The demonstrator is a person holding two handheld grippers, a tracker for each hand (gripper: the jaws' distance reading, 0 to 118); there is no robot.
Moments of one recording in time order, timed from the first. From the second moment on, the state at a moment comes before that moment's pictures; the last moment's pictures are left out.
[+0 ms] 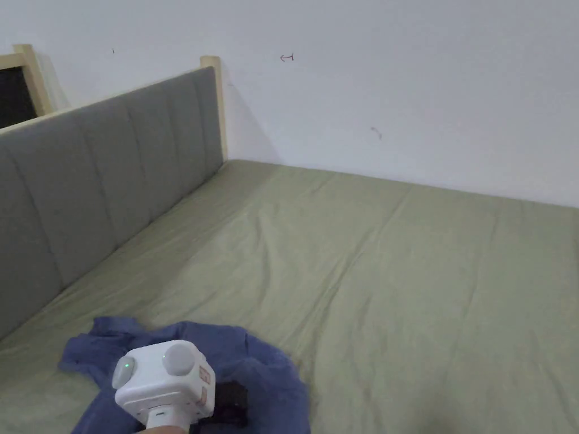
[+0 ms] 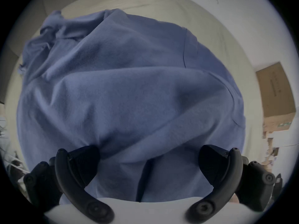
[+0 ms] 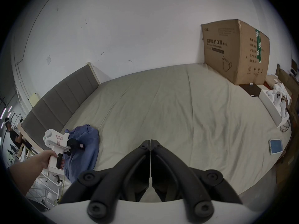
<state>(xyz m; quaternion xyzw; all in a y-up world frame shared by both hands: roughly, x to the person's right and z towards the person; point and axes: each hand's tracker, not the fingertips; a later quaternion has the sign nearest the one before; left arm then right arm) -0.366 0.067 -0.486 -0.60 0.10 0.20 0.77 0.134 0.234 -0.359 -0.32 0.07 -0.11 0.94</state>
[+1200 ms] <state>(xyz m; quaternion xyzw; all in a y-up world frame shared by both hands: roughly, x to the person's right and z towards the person) -0.084 0.452 -0.423 -0.22 -0.23 -0.05 0.95 0.239 0.279 -0.282 -0.25 0.01 -0.16 0.95</state>
